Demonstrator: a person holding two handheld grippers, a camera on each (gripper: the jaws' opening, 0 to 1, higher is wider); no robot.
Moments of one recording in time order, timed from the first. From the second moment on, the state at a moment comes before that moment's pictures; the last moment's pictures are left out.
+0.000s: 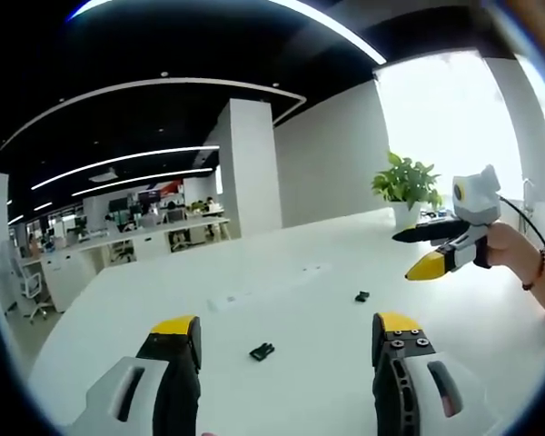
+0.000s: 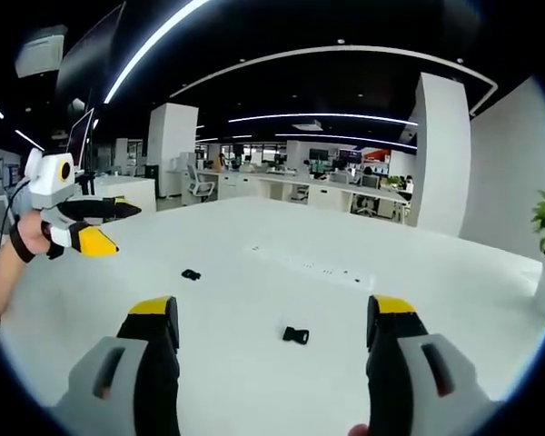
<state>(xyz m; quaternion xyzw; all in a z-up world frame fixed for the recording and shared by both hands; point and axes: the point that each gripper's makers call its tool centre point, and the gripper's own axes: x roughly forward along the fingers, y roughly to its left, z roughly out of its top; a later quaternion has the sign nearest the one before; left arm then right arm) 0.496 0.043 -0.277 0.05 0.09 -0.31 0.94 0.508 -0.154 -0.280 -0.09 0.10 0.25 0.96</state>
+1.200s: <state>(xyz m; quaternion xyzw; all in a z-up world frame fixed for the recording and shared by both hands) 0.512 0.026 -0.273 0.05 0.10 -0.33 0.94 0.528 -0.156 -0.283 -0.07 0.11 0.25 0.96</state>
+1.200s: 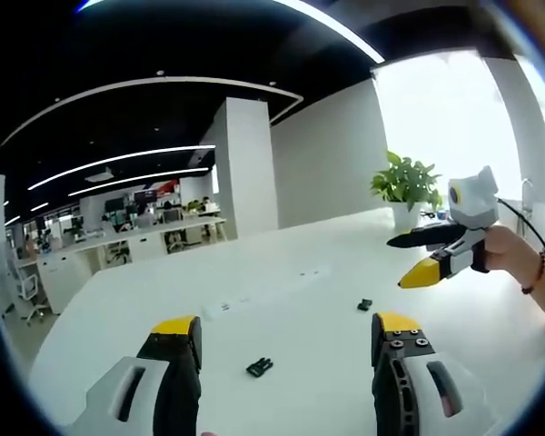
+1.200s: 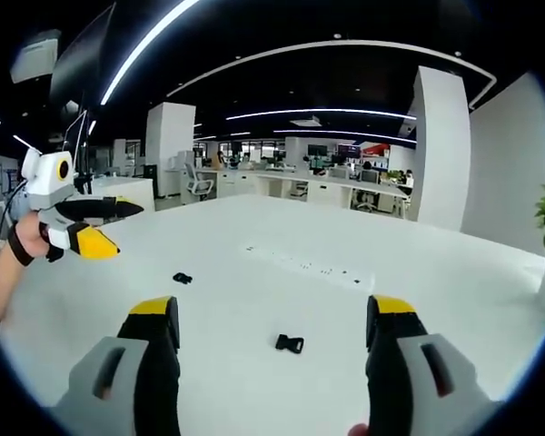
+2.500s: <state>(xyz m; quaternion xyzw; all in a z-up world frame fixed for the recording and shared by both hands) 0.524 0.030 -0.285 0.03 0.10 -0.33 0.94 0.535 -0.160 -0.299 -0.05 0.12 0.26 0.96</state>
